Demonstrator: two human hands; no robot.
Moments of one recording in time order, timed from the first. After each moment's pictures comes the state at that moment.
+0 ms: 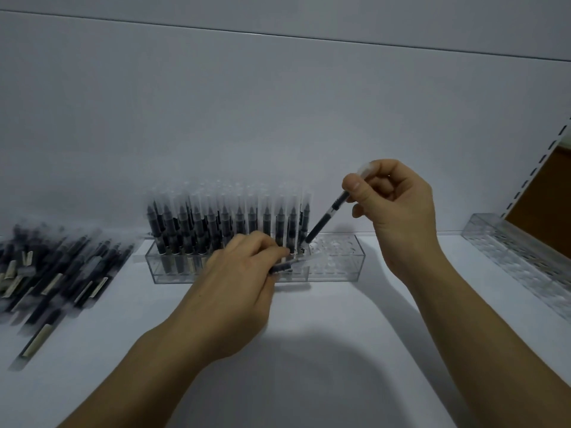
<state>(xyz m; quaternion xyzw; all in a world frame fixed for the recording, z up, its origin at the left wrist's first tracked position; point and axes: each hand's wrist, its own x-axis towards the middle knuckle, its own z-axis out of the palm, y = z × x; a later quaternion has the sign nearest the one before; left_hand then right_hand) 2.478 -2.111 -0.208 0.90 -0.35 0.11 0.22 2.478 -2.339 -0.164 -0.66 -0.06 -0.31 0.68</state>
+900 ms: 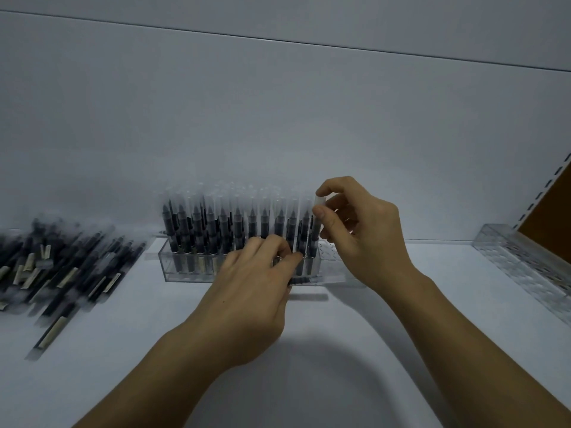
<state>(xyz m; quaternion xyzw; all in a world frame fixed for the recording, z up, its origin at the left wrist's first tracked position) 2.473 -2.116 -0.209 0.92 -0.35 0.11 0.14 2.491 -2.317 -0.187 -0.85 -0.18 -0.38 0.33</state>
